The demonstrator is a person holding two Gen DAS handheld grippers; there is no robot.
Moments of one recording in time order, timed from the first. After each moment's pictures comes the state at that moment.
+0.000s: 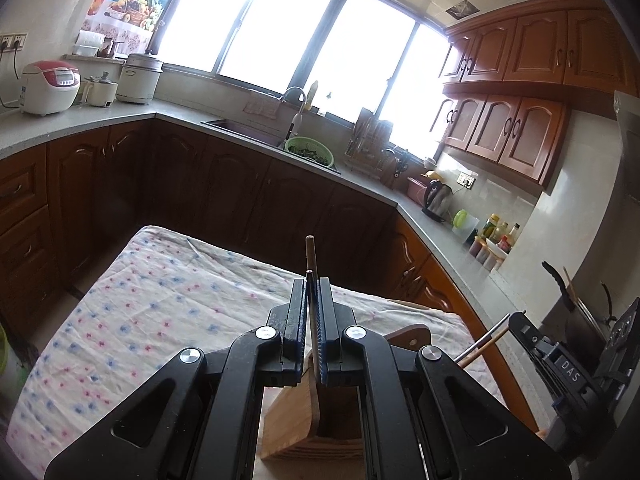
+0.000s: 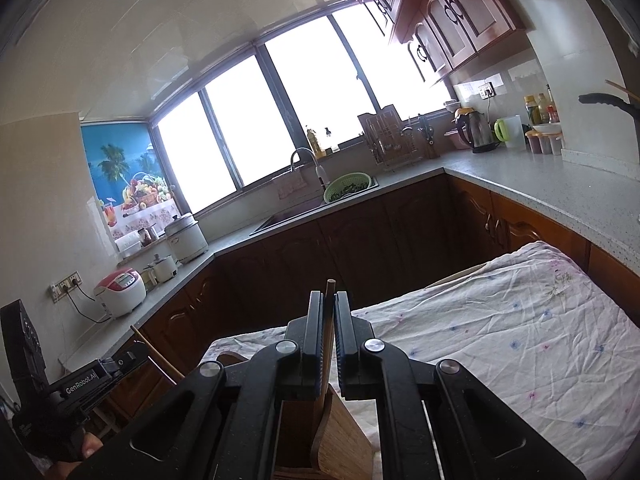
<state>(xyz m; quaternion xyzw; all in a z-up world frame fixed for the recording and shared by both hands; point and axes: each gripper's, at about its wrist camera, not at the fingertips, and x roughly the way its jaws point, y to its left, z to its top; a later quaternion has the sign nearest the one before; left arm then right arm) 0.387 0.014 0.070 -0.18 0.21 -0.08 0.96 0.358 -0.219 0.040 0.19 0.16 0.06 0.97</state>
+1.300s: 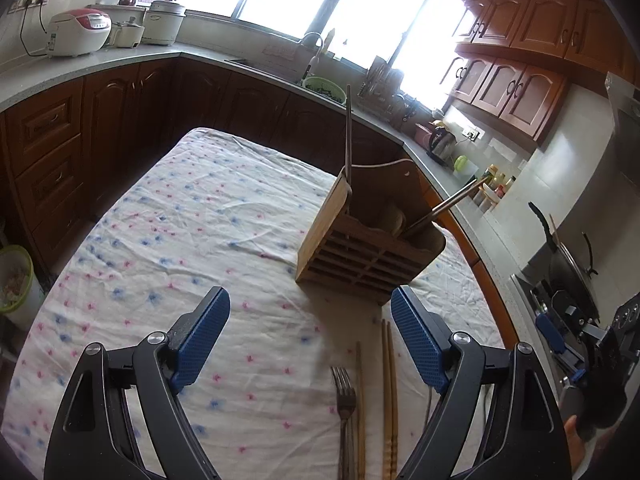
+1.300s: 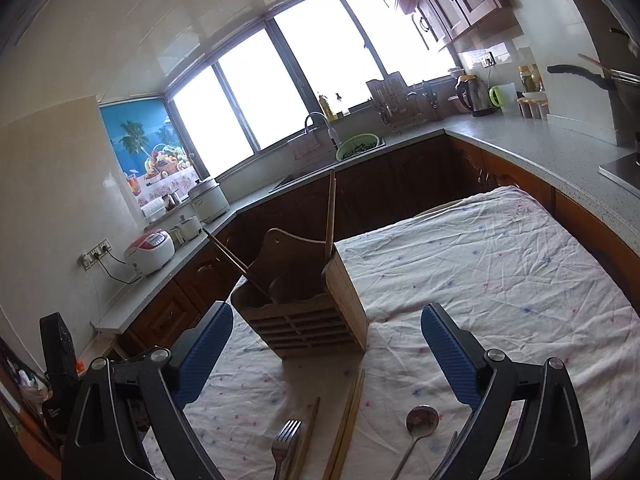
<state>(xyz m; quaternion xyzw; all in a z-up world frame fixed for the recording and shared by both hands) 0.228 0.041 0.022 -0.20 0.32 -0.09 0.92 0.212 -0.238 0.026 0.20 0.23 0.10 0.95</state>
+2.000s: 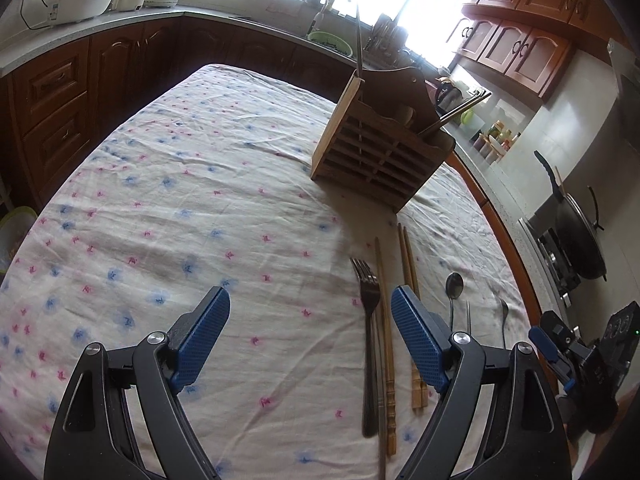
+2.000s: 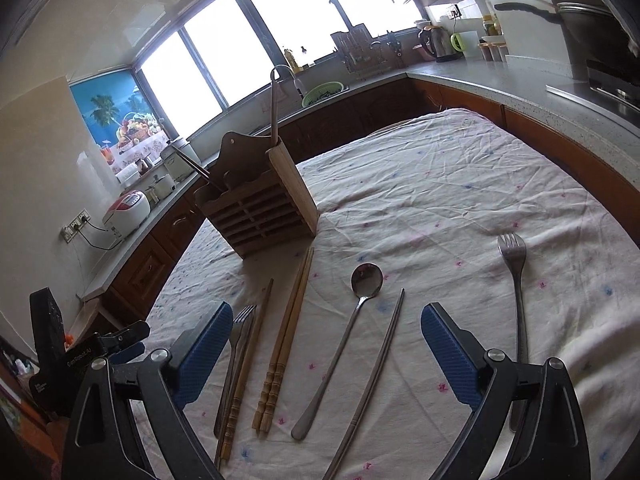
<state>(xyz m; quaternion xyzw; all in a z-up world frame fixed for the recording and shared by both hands) 0.172 0.029 -0.036 -0.18 0.39 -0.09 0.90 0.137 -0.254 -0.051 0.21 0.31 0.07 0.92</state>
